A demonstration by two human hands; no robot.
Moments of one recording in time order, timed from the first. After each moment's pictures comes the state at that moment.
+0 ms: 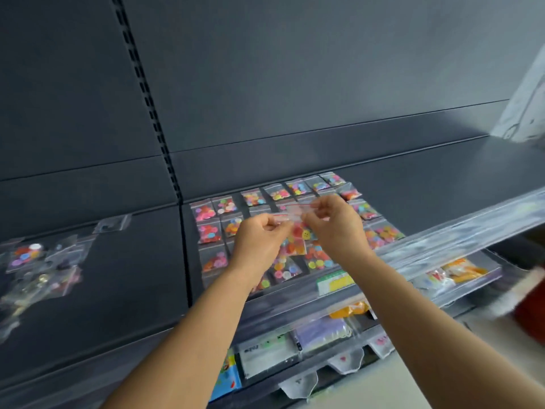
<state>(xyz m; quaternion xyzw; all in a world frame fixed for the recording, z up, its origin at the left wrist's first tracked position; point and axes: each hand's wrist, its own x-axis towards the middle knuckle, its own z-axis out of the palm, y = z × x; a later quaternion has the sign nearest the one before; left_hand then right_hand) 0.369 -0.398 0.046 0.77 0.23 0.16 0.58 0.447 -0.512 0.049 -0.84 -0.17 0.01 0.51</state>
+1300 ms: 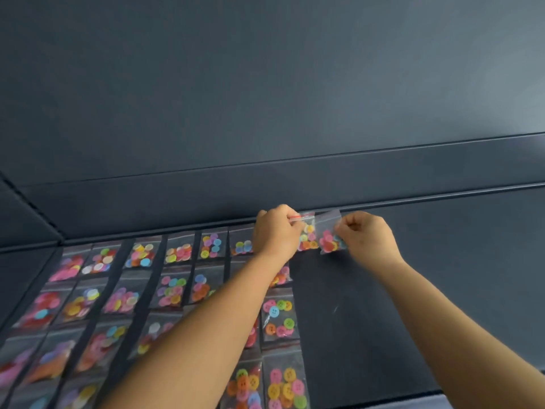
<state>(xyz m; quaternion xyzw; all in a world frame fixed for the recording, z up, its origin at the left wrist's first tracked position) 0.731 -0.476 0.001 0.85 0.36 0.18 0.33 0.808 -0.610 0.012 -0.88 -0.20 0.11 0.42</state>
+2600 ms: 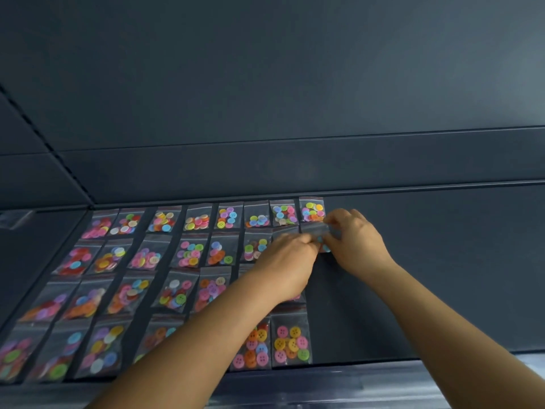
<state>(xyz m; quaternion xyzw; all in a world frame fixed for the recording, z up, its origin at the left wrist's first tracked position) 0.648 -0.526 0.012 0.99 0.13 -0.01 0.11 0.763 -0.612 0.001 -0.89 -0.36 0.08 0.27</state>
